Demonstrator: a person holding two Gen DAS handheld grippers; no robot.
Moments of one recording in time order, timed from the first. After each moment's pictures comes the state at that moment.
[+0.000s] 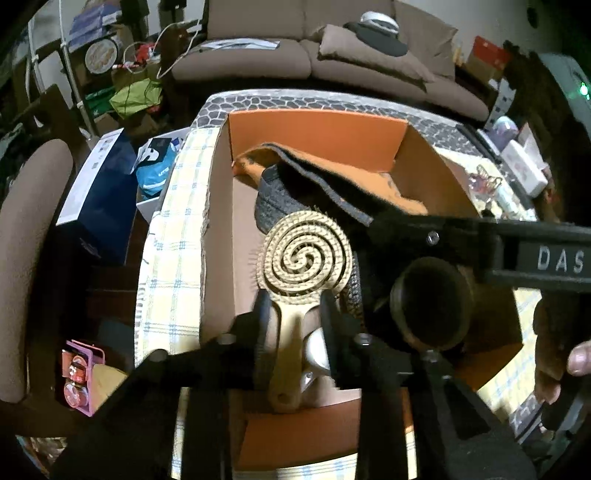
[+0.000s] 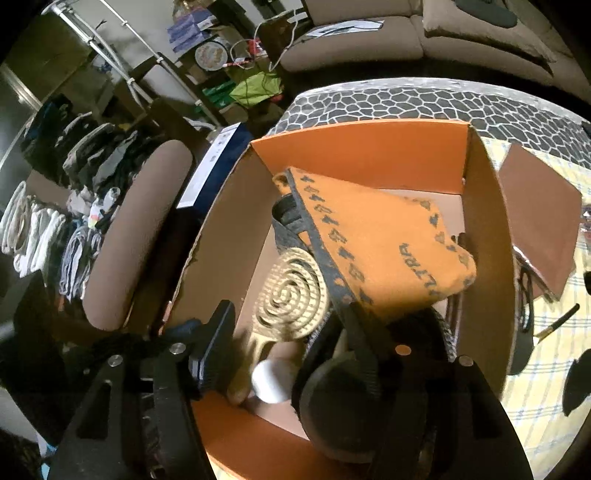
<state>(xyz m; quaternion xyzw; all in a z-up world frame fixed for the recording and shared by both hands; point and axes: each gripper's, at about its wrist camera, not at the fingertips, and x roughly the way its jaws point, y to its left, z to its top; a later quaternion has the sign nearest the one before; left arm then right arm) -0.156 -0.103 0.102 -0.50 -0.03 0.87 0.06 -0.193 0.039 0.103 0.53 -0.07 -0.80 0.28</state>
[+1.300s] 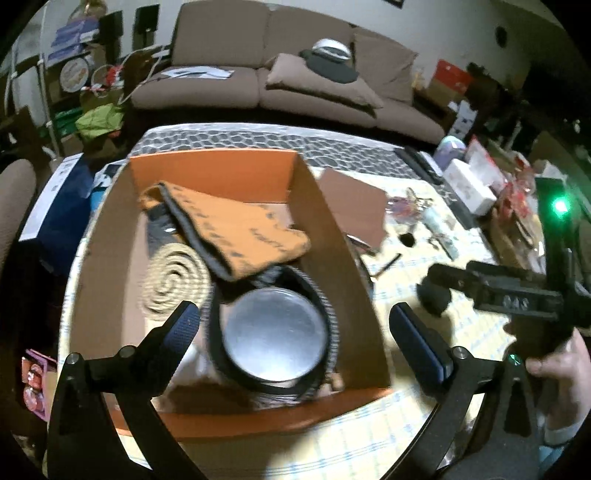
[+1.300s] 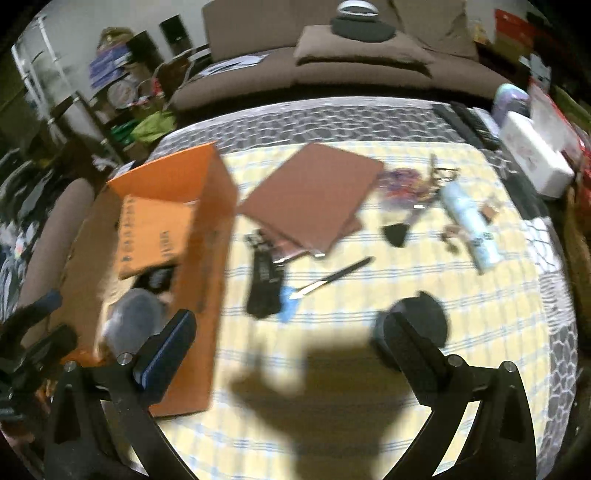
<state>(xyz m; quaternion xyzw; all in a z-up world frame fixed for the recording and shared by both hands) -0.130 0.009 0.136 -0.44 -0.06 0.89 0.12 -0.156 0.234 0.114 0.49 -0.04 -0.87 0.09</state>
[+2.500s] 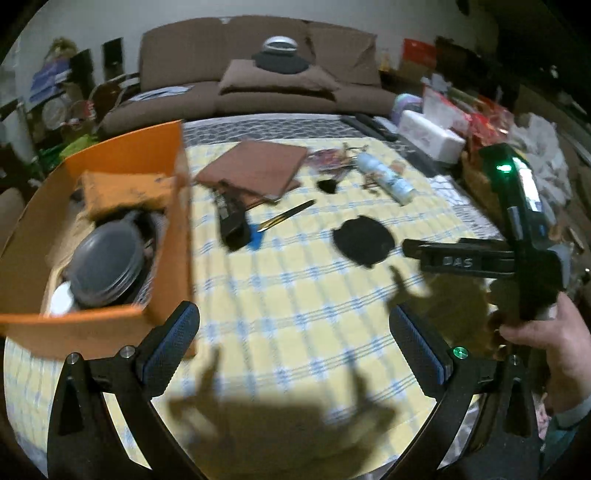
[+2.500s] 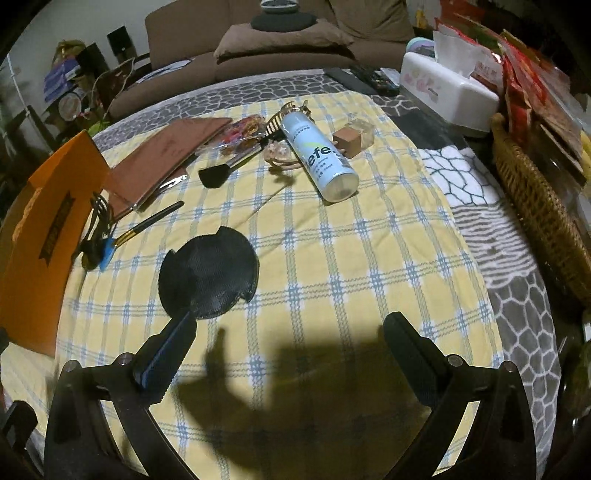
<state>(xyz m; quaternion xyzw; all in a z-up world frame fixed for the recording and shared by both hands) -0.051 0.163 0.082 -0.41 0.00 0.90 0.11 -0.115 0.376 0.037 0.48 -0.04 -0.88 0.01</state>
